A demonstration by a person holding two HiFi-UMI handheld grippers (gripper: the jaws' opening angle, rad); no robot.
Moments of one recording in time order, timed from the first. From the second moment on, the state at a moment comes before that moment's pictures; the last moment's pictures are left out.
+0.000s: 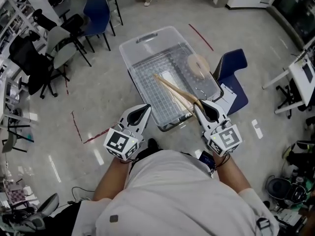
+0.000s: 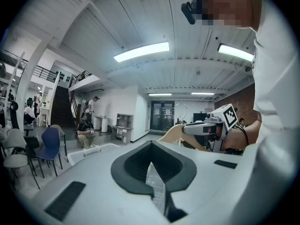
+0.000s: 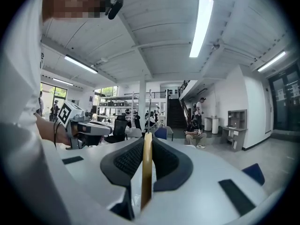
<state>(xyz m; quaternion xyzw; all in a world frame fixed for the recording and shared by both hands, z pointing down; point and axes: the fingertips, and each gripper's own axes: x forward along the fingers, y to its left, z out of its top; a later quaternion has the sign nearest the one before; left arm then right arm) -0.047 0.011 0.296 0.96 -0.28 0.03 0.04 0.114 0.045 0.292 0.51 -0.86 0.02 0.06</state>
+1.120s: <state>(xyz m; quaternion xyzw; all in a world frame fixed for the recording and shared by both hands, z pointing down) -0.100 -0.108 0.325 0.95 -0.28 0.04 0.08 0.071 -0.112 0.318 0.52 -0.85 0.06 0.08</state>
